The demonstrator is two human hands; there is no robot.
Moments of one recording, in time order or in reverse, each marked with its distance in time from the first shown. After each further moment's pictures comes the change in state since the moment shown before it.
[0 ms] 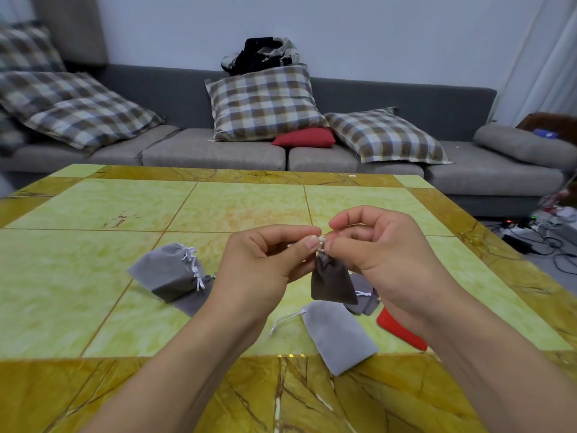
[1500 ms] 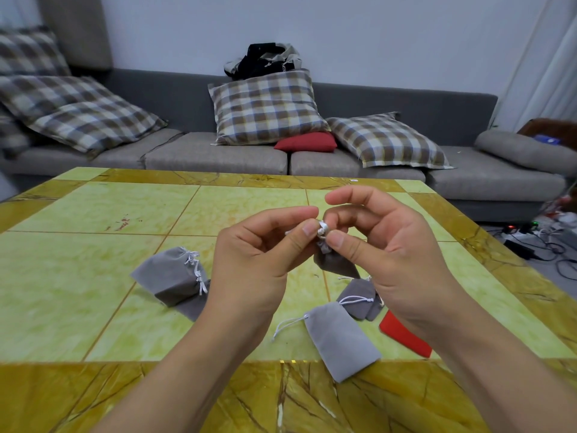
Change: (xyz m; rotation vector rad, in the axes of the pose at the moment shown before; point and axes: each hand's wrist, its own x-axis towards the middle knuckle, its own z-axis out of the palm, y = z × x) left_hand -0.006 0.017 0.006 -0.145 0.034 0.205; right_hand 0.000 -0.004 -0.001 0.200 -0.238 -0.290
